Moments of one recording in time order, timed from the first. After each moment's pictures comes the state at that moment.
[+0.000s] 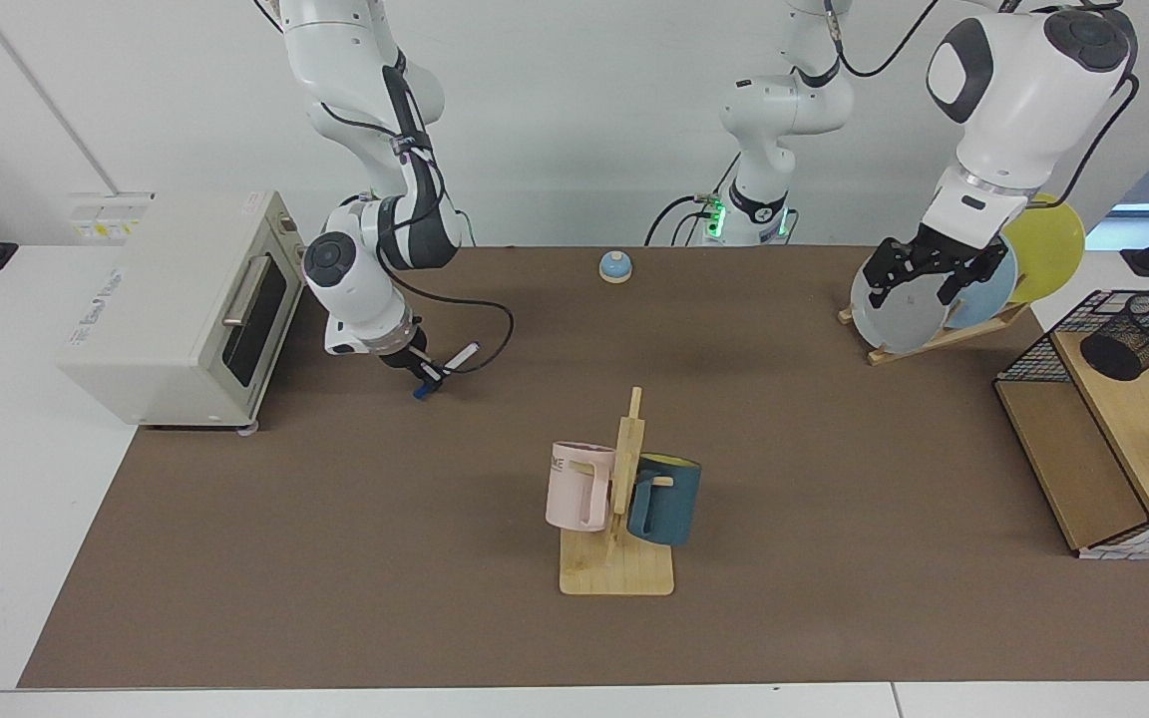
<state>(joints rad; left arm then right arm) 0.01 -0.03 -0.03 -1.73 0.00 1.73 0.10 0.26 0.14 -0.09 -2.15 0.43 2.18 0.74</state>
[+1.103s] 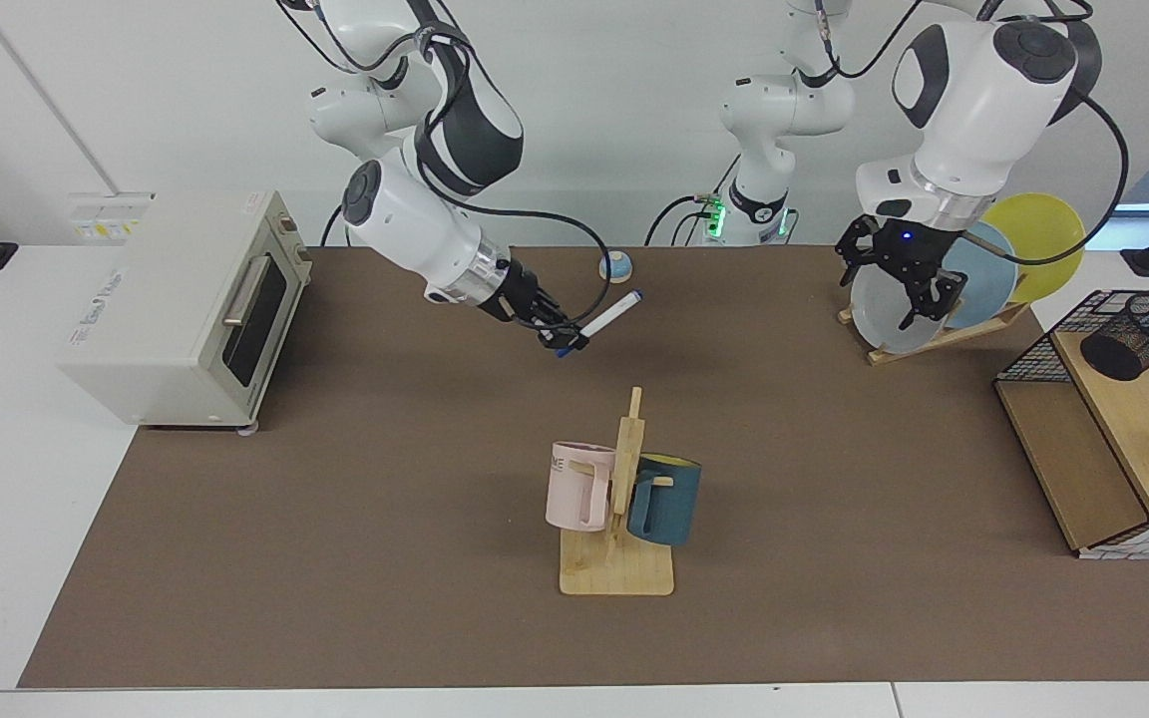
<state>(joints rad) -0.14 -0.03 -0.05 -1.76 0.00 1.75 1.13 0.61 0.18 -0.08 -1.82 0.84 2.30 1.36</state>
